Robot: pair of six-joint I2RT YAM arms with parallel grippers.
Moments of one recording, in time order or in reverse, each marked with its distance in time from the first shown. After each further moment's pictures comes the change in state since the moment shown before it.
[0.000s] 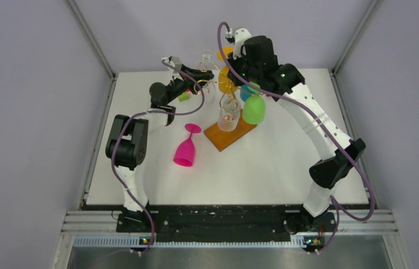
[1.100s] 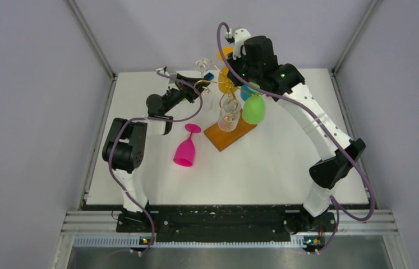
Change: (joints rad) left arm 0.005 -0.049 -0.177 0.163 -0.056 -0.021; right arm 0.002 0.000 0.000 0.000 0.000 -0.005
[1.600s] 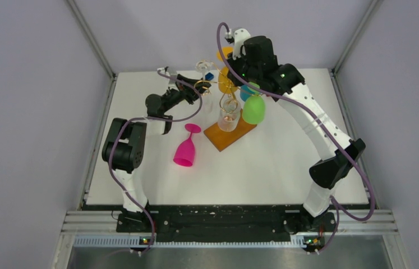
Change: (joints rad) left arm 0.003 -0.006 0.003 0.011 0.087 -0.026; right arm 0.001 0.000 0.000 0.000 0.000 -0.003
